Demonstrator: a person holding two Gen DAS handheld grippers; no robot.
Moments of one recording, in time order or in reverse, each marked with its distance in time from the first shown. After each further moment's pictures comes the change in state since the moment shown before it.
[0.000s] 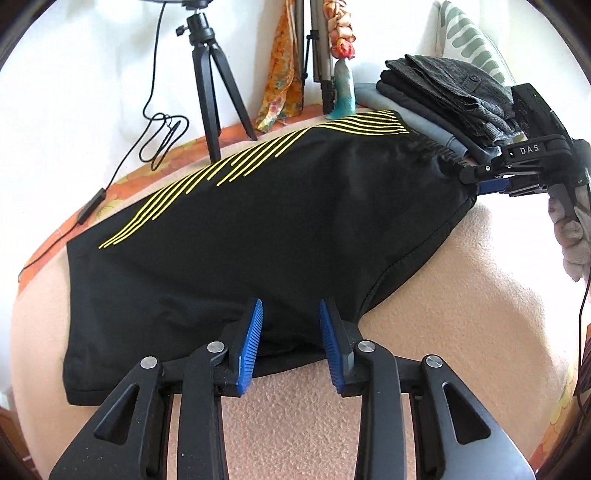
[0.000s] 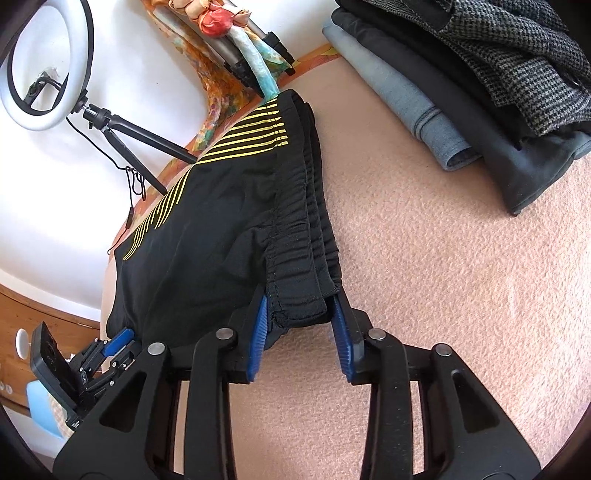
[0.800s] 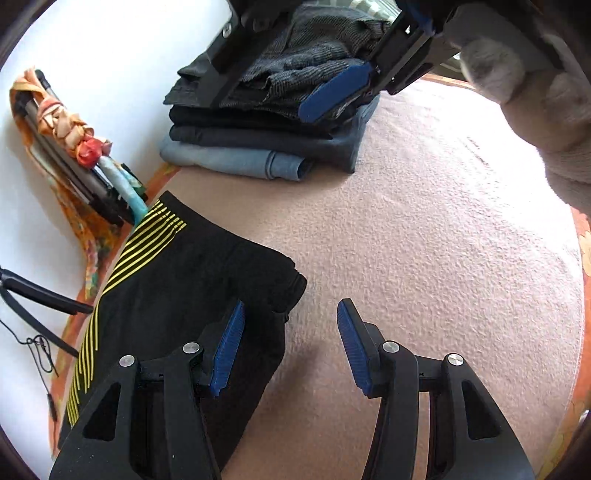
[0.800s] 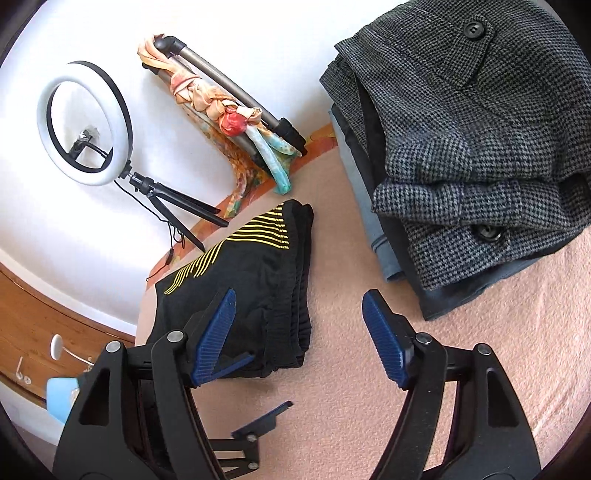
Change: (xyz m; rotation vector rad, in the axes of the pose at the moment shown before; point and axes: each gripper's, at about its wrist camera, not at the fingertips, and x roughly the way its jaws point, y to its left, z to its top) left arm 0.081 -0.198 0.097 0.504 0.015 -0.073; right arm -0.081 -0.034 0.061 -0.046 -0.120 0.144
